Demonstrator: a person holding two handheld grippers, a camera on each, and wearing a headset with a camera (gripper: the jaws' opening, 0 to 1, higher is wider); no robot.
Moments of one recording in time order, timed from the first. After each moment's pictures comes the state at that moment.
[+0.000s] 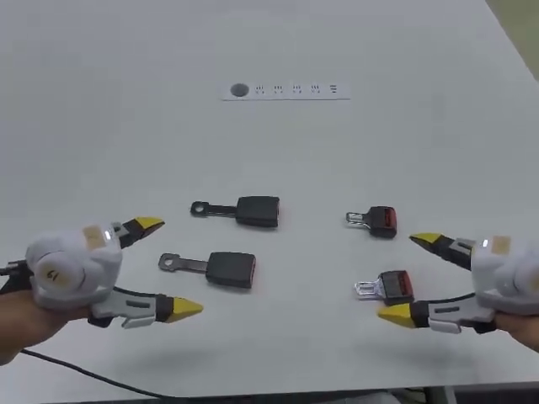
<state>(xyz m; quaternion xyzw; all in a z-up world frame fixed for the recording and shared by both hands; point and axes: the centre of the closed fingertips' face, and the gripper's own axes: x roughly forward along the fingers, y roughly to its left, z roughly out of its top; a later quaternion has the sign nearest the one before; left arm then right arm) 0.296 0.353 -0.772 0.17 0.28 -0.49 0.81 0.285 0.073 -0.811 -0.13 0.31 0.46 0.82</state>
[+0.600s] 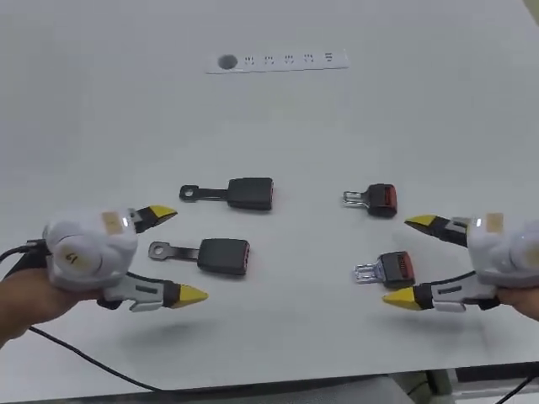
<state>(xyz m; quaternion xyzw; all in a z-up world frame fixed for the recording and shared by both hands) 0.306 0.333 -0.803 0.20 0.30 -0.53 0.77 0.283 0.069 -0.832 -0.15 0.34 0.50 0.79</state>
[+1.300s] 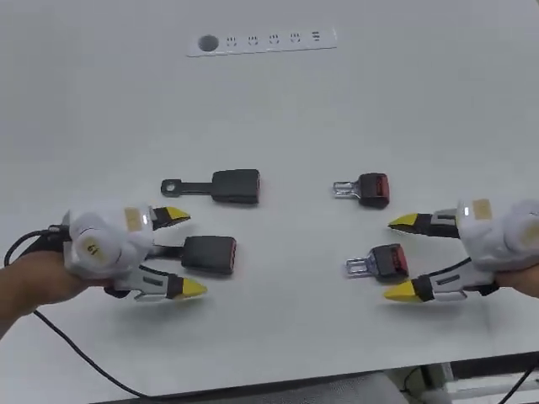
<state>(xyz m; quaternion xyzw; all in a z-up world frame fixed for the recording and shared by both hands) 0.312 0.309 -0.841 0.24 0.32 -0.58 0.71 0.273 0.067 -0.844 -0.16 0.36 0.56 0.73</state>
